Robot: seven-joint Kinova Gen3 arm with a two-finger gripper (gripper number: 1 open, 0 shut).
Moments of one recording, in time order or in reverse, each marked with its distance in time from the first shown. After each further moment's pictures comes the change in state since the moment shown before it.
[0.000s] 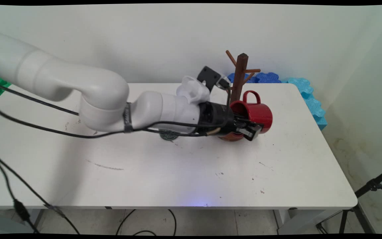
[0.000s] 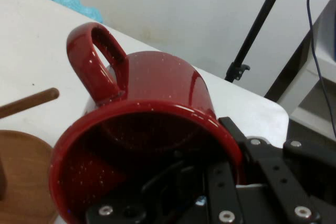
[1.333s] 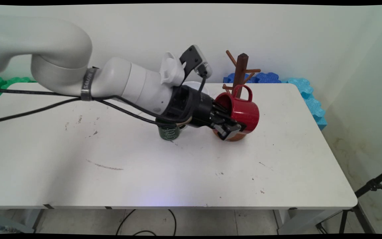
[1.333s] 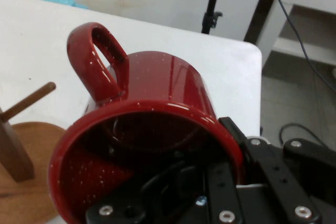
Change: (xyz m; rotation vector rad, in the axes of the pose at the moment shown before) arm 0.038 -0.007 -0.071 -0.075 -0.138 0.213
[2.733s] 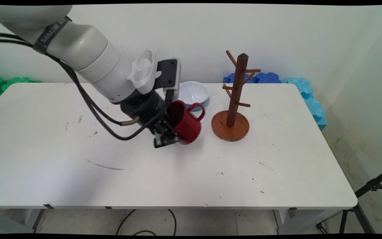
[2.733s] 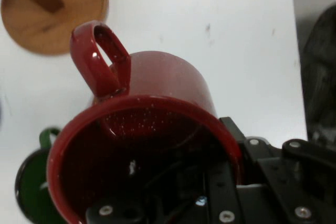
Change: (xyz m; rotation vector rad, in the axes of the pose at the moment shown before) arm 0.014 -0.008 -0.063 0.035 -0.532 0.342
